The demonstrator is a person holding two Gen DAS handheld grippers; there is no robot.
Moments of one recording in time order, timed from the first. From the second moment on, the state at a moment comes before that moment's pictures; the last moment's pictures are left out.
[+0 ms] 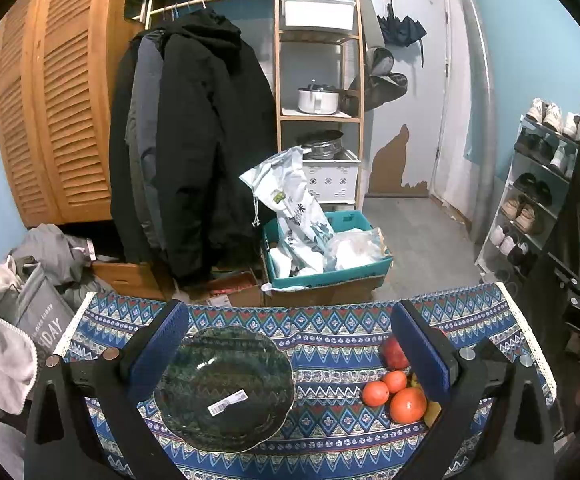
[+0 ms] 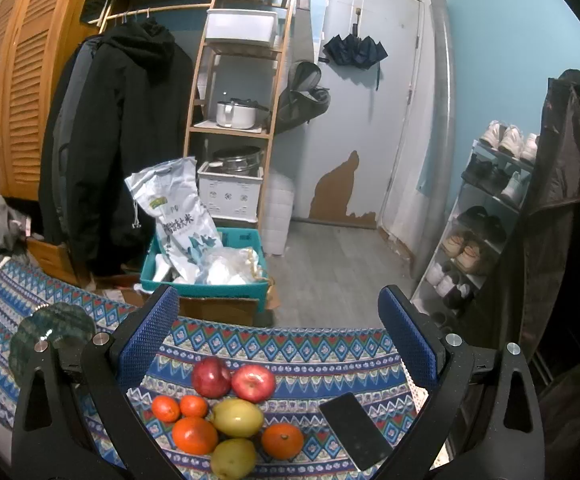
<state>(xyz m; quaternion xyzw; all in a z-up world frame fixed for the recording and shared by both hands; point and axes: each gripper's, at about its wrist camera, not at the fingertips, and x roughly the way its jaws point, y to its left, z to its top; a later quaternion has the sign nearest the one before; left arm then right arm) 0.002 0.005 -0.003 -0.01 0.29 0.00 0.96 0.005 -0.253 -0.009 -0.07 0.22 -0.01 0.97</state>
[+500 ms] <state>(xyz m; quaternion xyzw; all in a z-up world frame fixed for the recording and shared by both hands) -0.001 0.007 -0.002 -0.01 0.29 0.00 0.96 0.006 -0.252 -0.011 -0.07 0.22 -0.01 0.97</state>
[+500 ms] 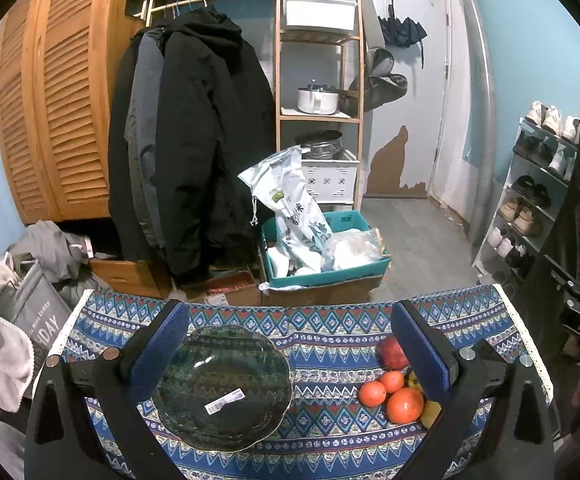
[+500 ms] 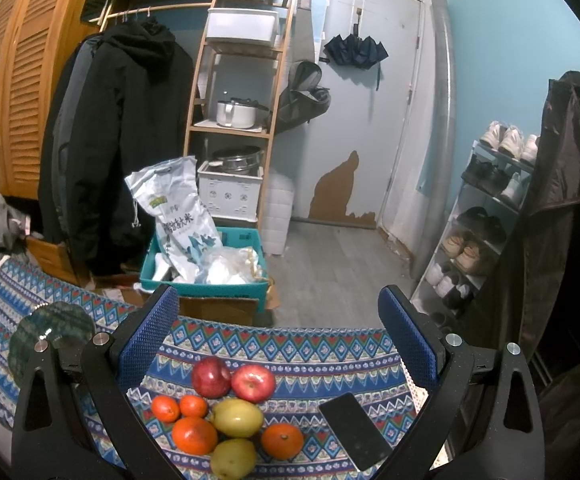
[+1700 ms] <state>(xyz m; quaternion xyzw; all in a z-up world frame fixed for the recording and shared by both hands) 0.001 0.003 -0.004 -0.01 0.29 -0.01 0.96 0.007 -0.251 -0.009 -0.08 0.22 -0.01 0.97</state>
